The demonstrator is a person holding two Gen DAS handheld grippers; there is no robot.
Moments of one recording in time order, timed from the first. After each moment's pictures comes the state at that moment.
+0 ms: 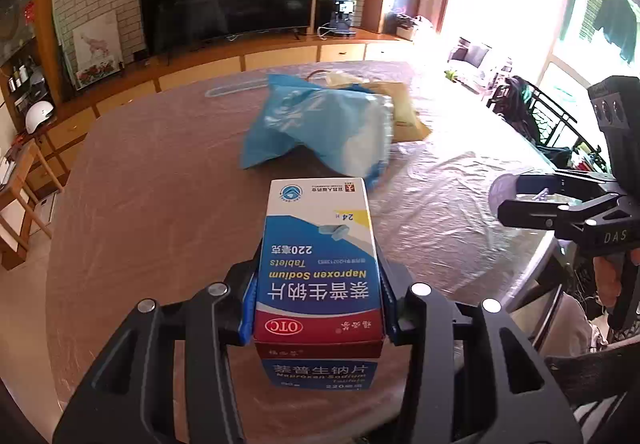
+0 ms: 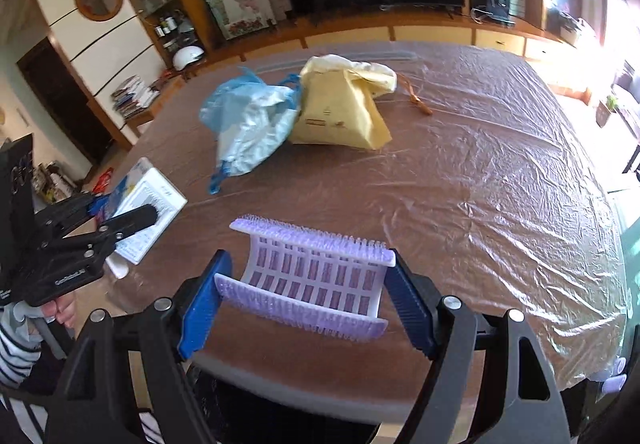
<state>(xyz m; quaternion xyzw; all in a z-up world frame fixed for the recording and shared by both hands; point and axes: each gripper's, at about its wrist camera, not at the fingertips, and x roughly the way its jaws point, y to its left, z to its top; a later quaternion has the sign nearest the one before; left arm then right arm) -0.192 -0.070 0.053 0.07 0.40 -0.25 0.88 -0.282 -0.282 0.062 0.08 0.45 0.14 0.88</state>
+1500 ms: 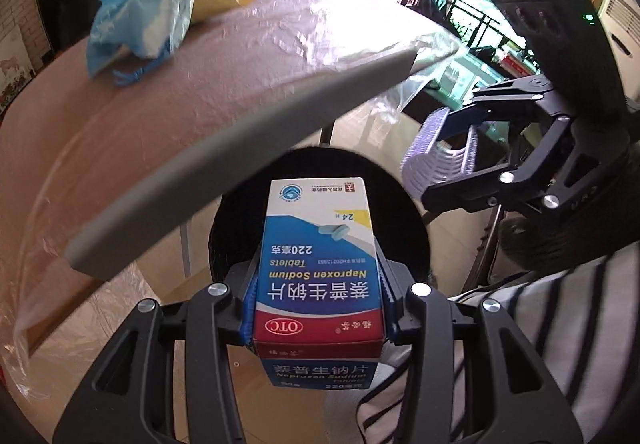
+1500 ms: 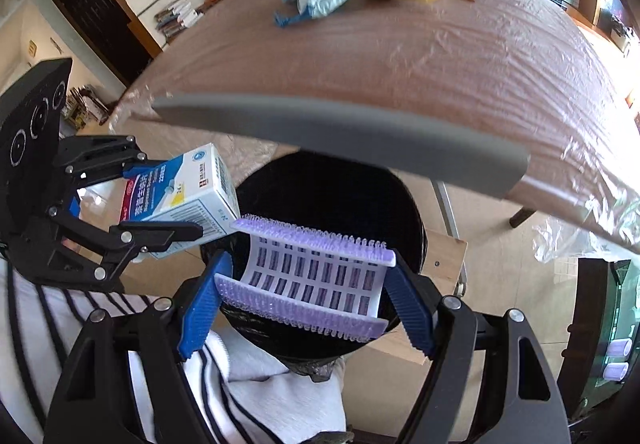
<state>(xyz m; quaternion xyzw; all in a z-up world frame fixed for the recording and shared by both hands) -0.322 -0.120 -0.004 0.16 0.48 -0.38 0.78 -0.392 -0.265 0.011 0.02 0.54 0.21 0.81</state>
